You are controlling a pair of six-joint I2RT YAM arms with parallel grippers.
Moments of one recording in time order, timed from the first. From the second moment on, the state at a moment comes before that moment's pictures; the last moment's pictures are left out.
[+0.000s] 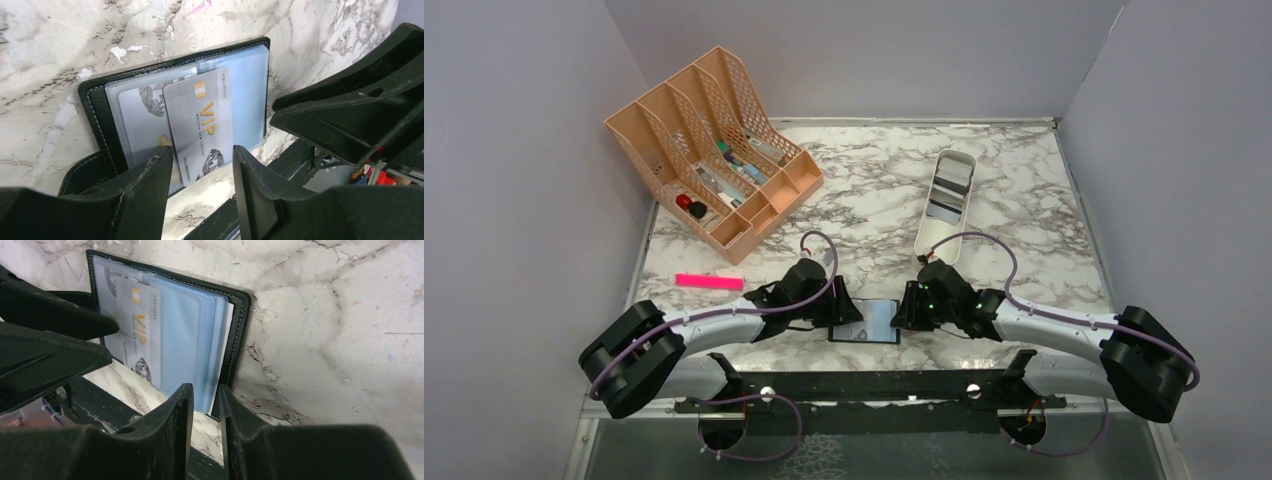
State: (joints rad) left arm -0.84 1.26 0.39 0.15 0.21 -0.94; right arm 0.87 1.19 0.44 -0.12 -0.06 0.87
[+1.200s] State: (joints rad) left arm -0.94 1.38 0.47 0.21 0.19 -0.92; right arm 0.87 1.21 0.42 -0.07 -0.05 0.87
